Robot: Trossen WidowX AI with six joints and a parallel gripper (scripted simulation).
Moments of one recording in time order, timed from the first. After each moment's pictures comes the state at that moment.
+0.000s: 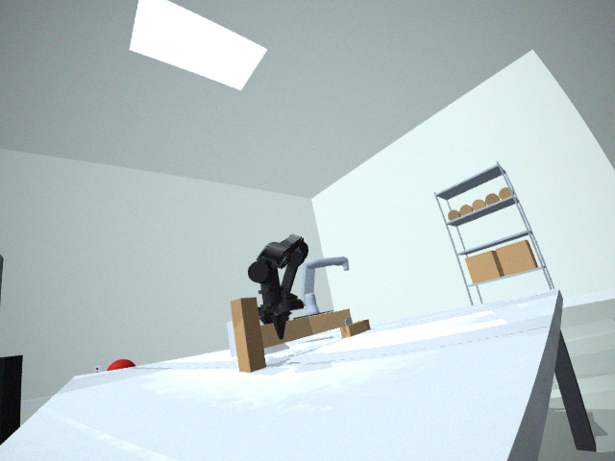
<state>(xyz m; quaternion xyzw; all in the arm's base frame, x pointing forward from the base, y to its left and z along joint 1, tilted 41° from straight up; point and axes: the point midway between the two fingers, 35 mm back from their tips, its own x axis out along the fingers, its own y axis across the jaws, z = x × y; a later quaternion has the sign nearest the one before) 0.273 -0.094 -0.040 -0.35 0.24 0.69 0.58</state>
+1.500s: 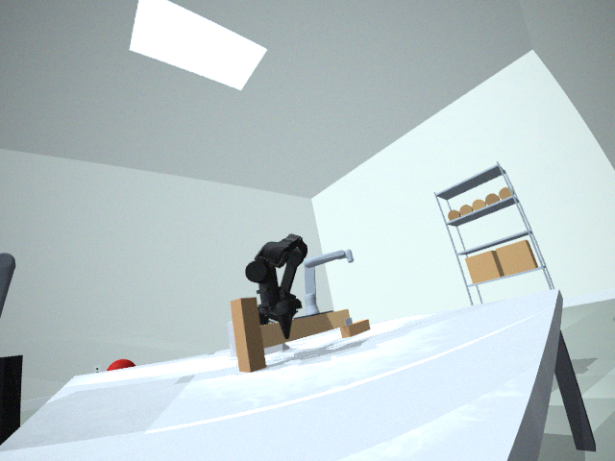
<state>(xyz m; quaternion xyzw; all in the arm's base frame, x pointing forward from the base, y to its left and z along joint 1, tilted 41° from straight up) 0.275 -0.100 -0.044 -0.35 0.24 0.69 0.58</state>
